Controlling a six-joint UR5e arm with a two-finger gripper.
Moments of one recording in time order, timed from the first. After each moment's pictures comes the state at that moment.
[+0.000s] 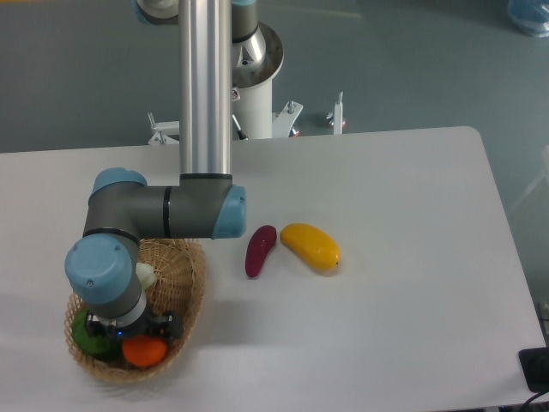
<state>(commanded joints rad) 1.97 -2.25 -1.37 -1.03 1.55 0.01</state>
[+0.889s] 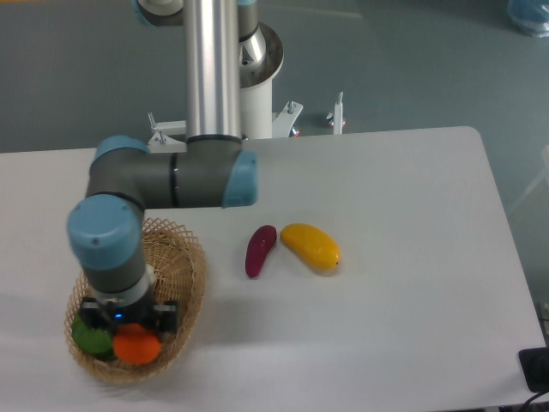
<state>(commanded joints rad) 2.10 -2.12 -1.38 -1.02 1.50 0.14</state>
